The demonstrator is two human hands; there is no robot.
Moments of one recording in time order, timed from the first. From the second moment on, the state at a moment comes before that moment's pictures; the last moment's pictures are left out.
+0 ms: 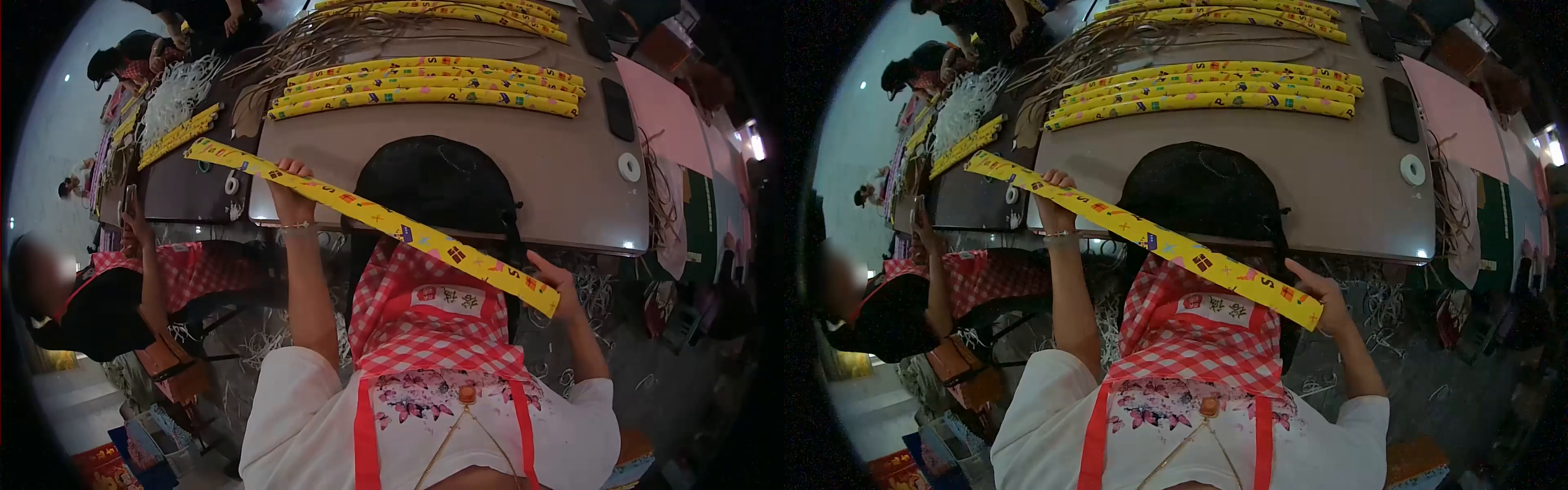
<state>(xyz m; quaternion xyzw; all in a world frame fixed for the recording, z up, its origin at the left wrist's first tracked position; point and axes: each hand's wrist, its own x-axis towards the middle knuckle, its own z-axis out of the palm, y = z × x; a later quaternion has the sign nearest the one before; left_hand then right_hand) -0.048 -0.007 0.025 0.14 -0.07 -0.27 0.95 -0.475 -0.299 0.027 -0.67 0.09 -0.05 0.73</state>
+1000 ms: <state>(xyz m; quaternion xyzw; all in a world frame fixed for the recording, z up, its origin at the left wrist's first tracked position) -0.057 0.000 0.036 0.24 0.01 -0.18 0.95 -0.472 -0.294 0.057 -0.70 0.10 -0.04 0.71</state>
